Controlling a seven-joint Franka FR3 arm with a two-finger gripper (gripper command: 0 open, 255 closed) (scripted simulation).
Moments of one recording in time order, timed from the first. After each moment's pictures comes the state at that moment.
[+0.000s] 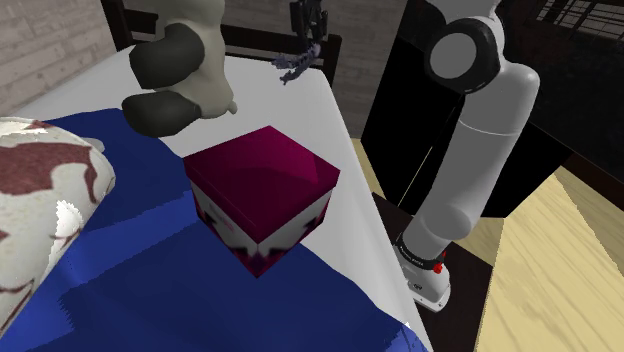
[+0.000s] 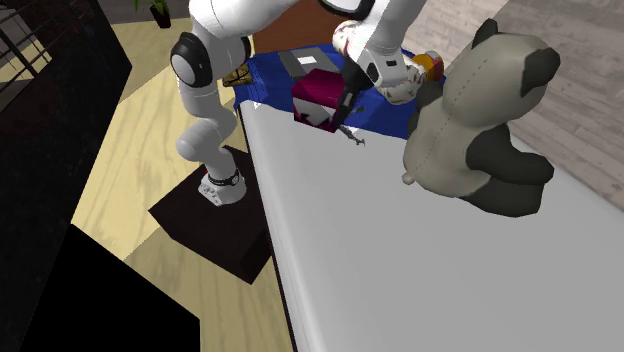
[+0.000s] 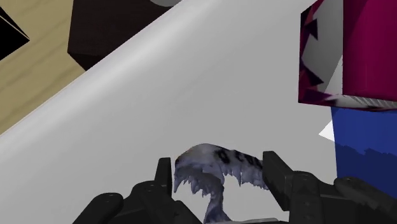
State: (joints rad) arm 0.05 0.18 -0.07 -1.11 0.15 0.97 -0.09
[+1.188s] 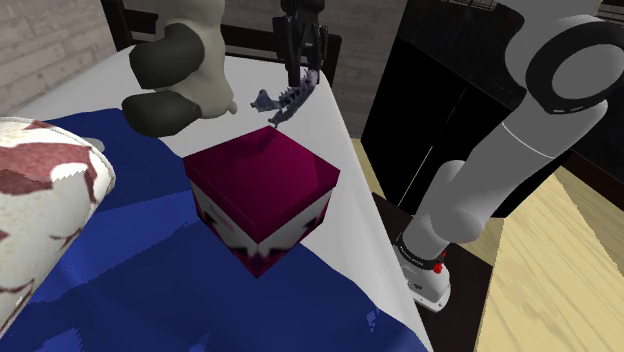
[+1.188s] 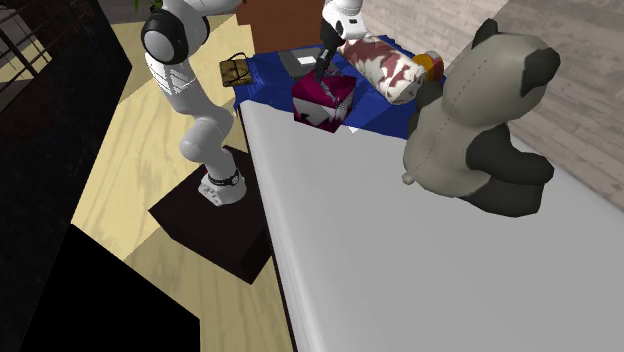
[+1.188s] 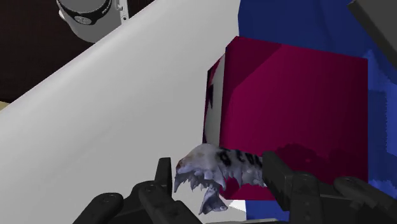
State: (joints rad) arm 0.25 -0.20 0.13 -1.59 0.27 1.14 0.32
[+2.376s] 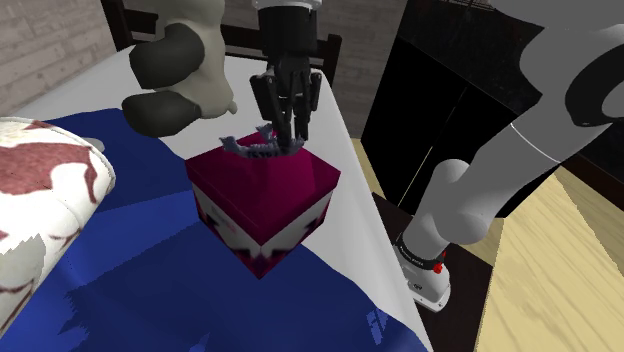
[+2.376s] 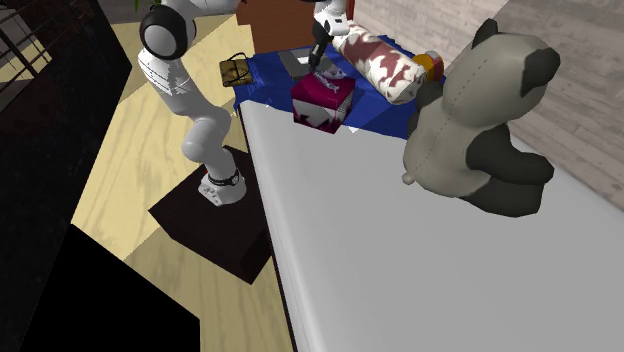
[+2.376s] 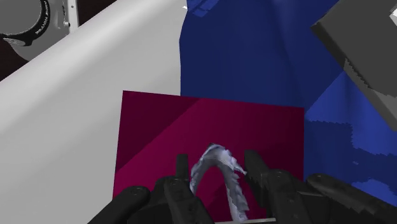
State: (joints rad) arm 0.35 -0.28 0.30 -1.77 0.38 1.32 0.55
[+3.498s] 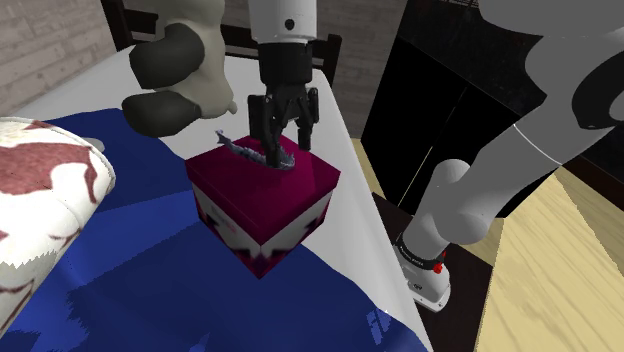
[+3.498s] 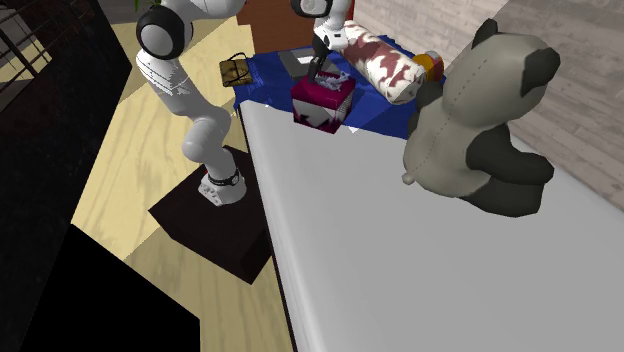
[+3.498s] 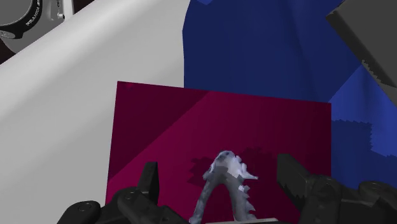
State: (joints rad) arm 0.35 -0.31 0.31 -1.89 0.38 1.41 0.52
